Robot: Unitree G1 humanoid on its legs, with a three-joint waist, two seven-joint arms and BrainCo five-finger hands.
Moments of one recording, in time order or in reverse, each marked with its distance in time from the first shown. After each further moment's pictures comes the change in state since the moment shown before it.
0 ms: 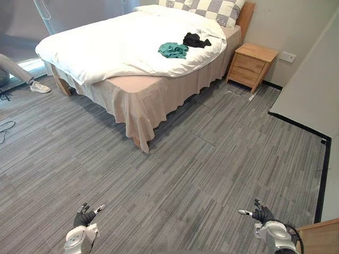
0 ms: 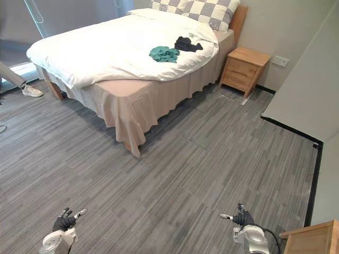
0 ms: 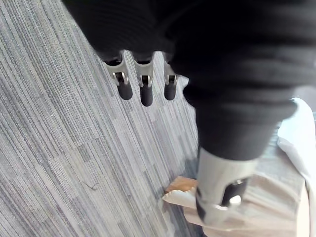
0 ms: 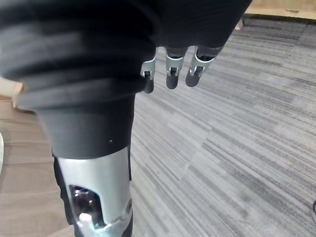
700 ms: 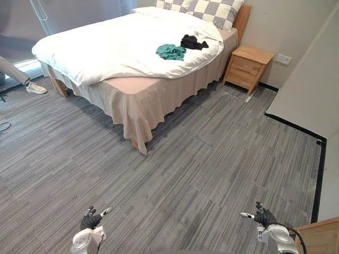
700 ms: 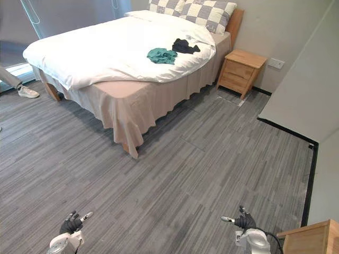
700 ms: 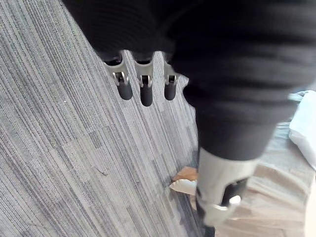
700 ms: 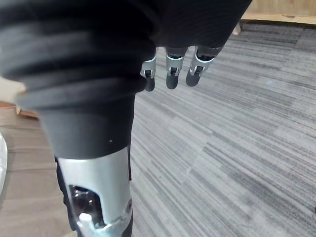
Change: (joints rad) left arm 0.027 -0.075 0.009 -0.016 0.011 0.013 -0.009; right arm 0.042 -0.001 0.000 -0.003 0.041 -0.014 0.003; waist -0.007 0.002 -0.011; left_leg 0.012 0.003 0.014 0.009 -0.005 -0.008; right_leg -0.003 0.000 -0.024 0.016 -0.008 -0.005
